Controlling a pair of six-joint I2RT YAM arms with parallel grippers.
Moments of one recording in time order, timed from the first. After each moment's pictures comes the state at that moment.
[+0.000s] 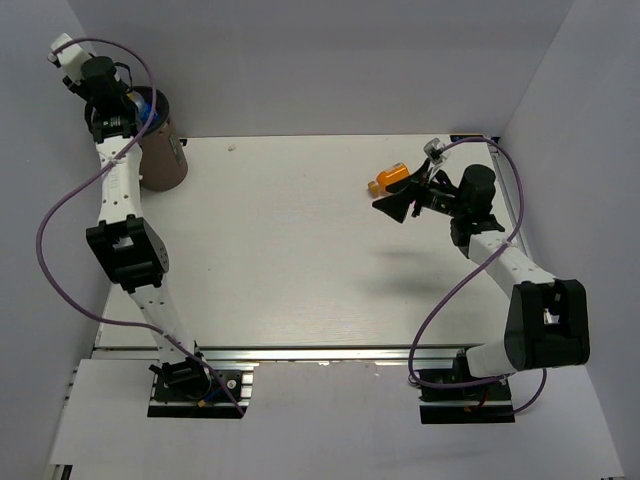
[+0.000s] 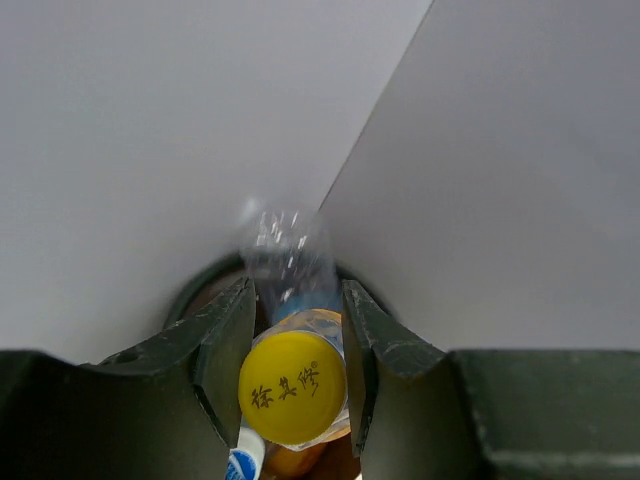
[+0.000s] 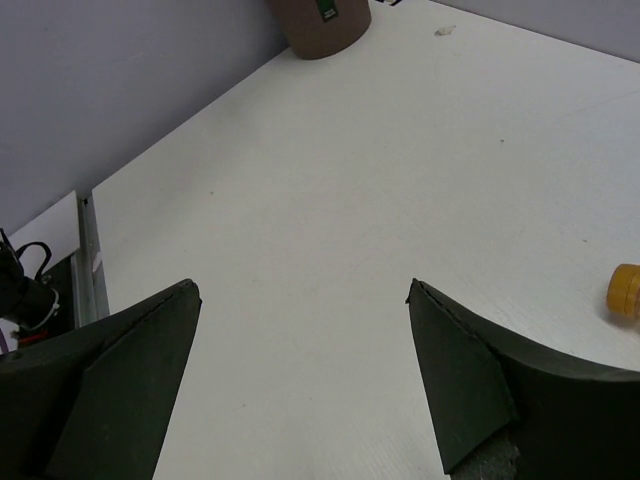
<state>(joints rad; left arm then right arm) 0.24 2.04 2.20 -0.11 -0.50 -0.35 0.14 1.41 0.87 0.50 -0.99 0.31</state>
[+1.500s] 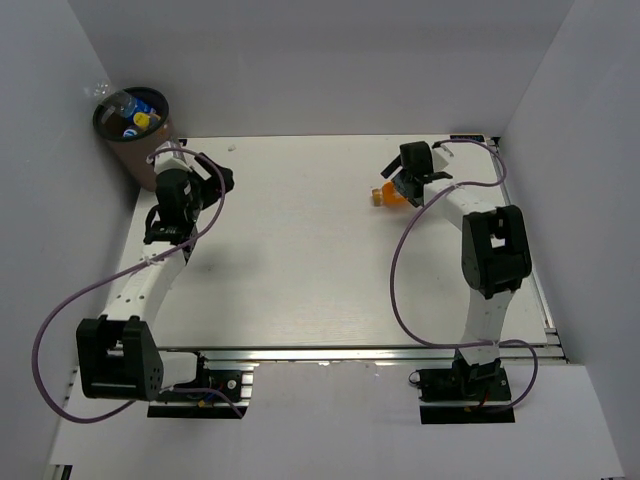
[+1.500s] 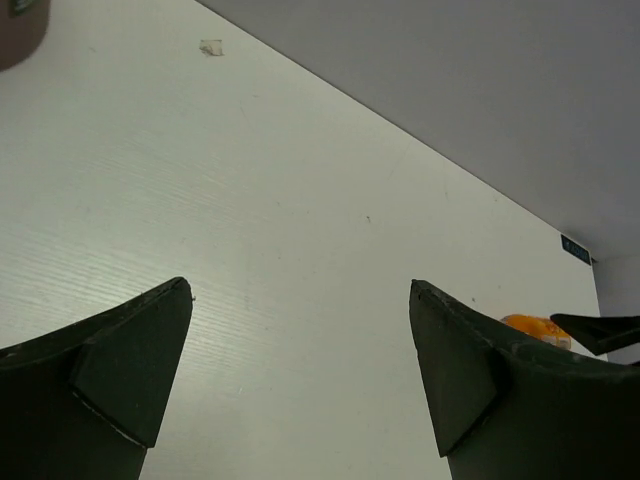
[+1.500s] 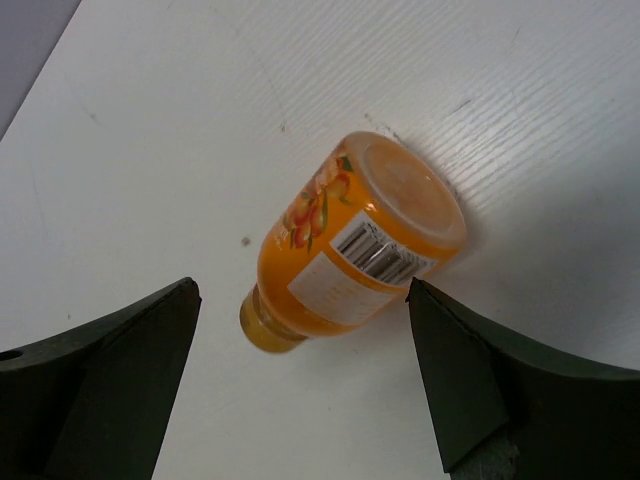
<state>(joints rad) -0.05 1.25 0.91 0.10 -0.05 -0.59 0.29 1.95 1.41 -0.19 0.29 0.89</state>
